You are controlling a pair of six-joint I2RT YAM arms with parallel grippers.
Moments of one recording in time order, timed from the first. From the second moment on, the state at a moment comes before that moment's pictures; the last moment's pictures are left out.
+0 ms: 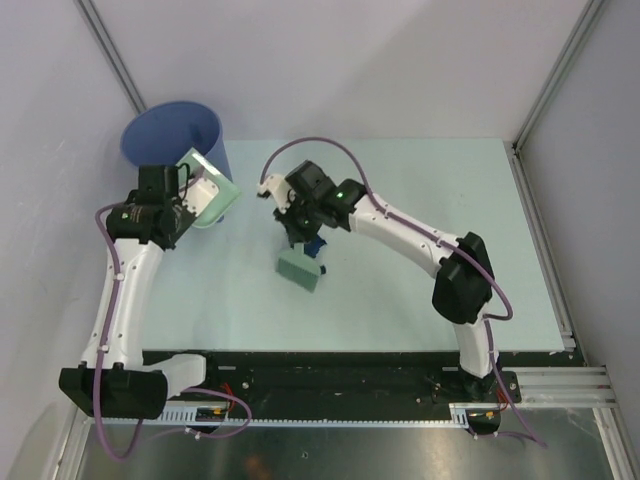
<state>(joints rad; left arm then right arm) -0.02 1.17 1.37 -1.09 -0.30 0.71 0.91 2.01 1.90 -0.73 -0.21 -0.17</state>
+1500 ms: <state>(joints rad) -0.30 1.75 1.11 -1.15 -0.02 0.70 0.94 1.77 1.65 -0.54 0.01 0.18</state>
